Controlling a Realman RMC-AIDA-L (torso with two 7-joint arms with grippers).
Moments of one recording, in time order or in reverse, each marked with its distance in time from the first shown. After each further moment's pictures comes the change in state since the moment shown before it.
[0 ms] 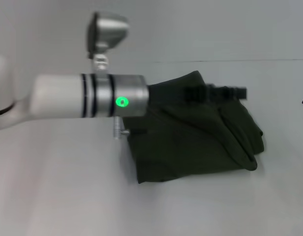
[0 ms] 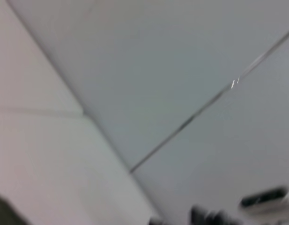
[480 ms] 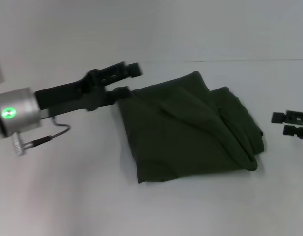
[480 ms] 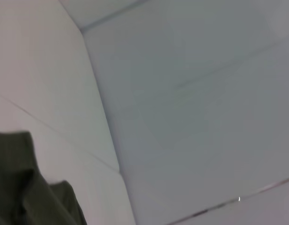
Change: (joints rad) left arm 0.268 0.081 -0.349 0.059 0.033 0.234 -0.210; right arm 0.182 -0.069 -0.077 -0.018 -0.328 0.022 0.155
